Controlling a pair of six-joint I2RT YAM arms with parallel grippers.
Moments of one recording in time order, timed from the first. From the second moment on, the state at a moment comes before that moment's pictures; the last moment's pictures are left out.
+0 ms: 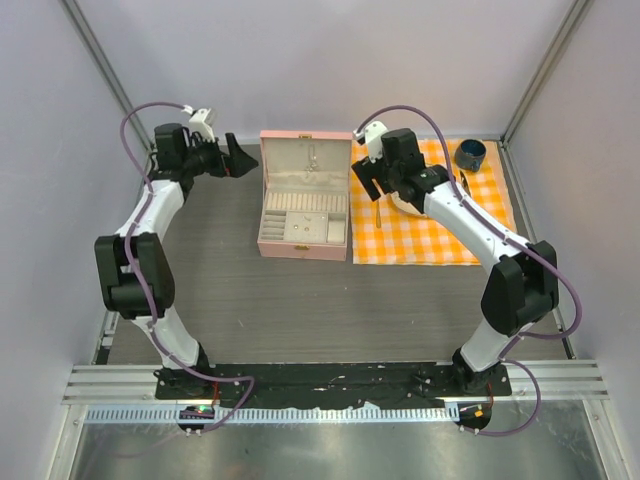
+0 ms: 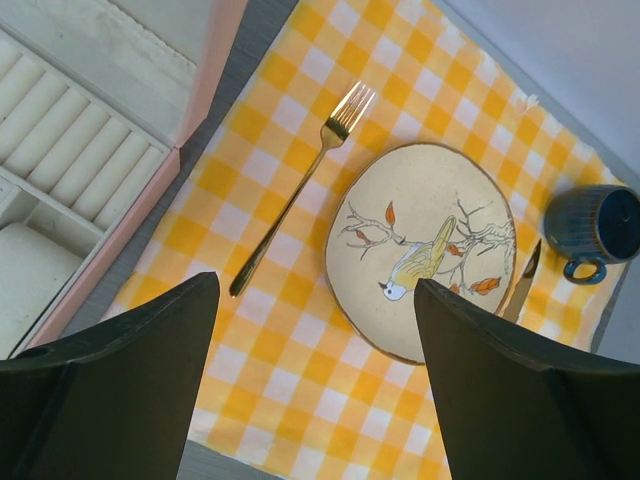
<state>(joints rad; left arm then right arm) 0.05 1.75 1.39 -0.07 0.71 -0.14 0.46 1.67 1.47 -0.41 0.19 -0.32</state>
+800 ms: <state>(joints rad) -0.07 2.00 1.53 0.23 0.82 -0.15 0.40 1.66 1.41 -0.45 0.11 -0.29</state>
